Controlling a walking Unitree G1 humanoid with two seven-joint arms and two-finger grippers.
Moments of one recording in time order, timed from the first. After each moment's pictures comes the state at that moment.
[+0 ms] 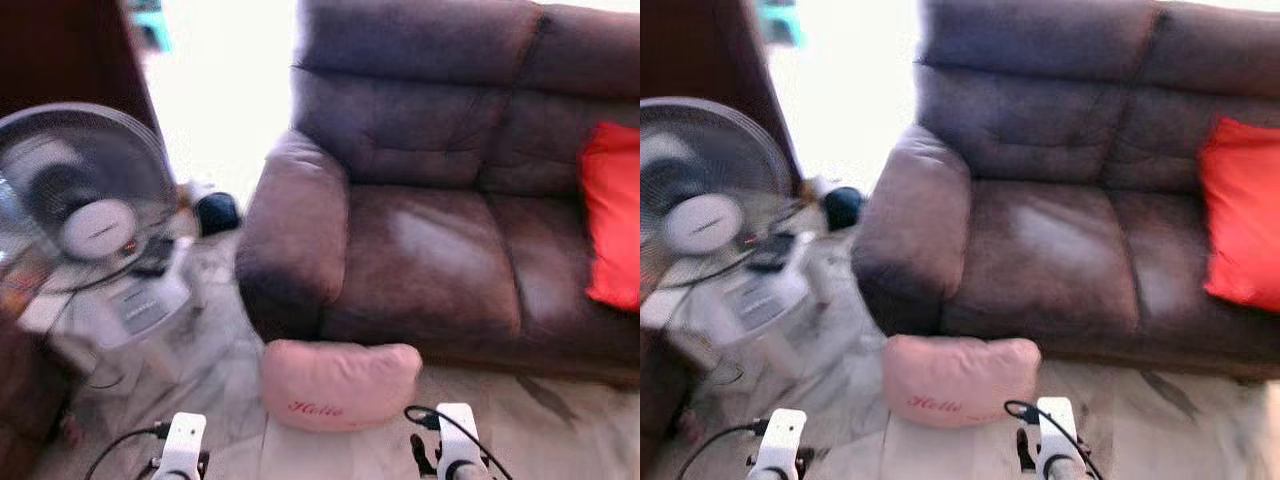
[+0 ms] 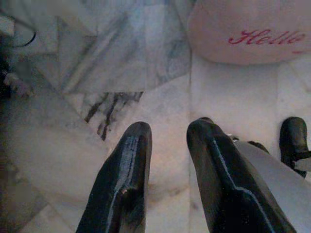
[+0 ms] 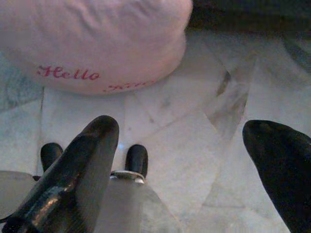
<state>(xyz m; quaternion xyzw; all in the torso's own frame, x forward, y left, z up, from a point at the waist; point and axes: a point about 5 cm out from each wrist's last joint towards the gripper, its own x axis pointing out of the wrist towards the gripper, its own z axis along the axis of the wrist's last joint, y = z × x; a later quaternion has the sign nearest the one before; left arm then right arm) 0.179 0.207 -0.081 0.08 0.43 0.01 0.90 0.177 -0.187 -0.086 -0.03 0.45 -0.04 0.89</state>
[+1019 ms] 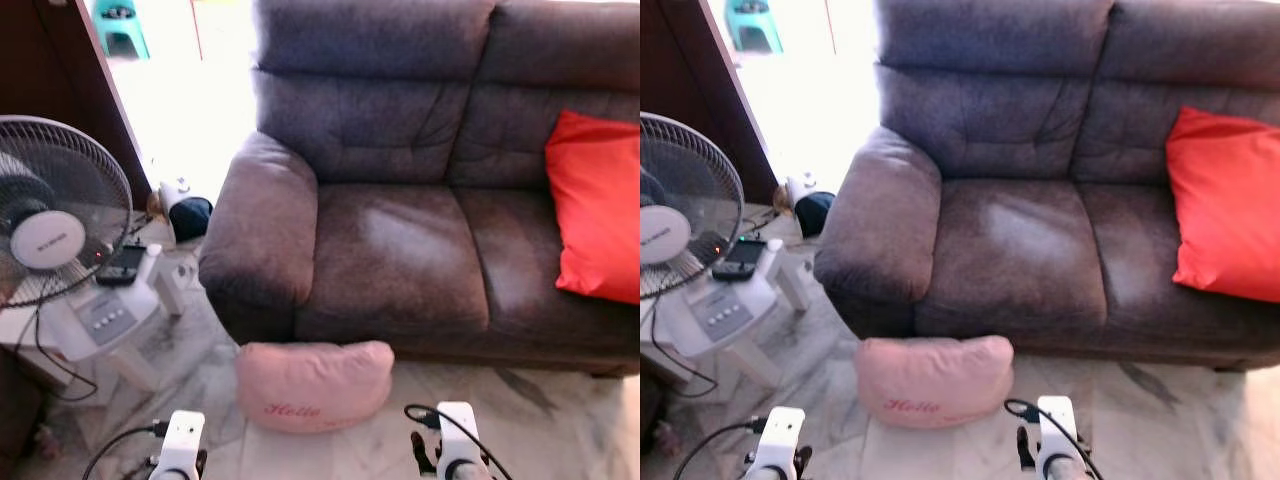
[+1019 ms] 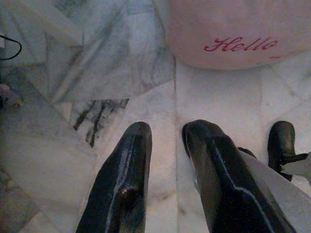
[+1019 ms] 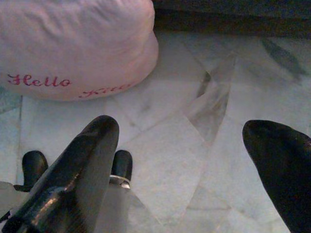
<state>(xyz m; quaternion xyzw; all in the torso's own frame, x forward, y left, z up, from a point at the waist) 0.181 0.209 -0.079 0.08 0.42 0.02 0.90 0.179 -0.186 -0.085 -0.04 0.44 -0.04 0.90</state>
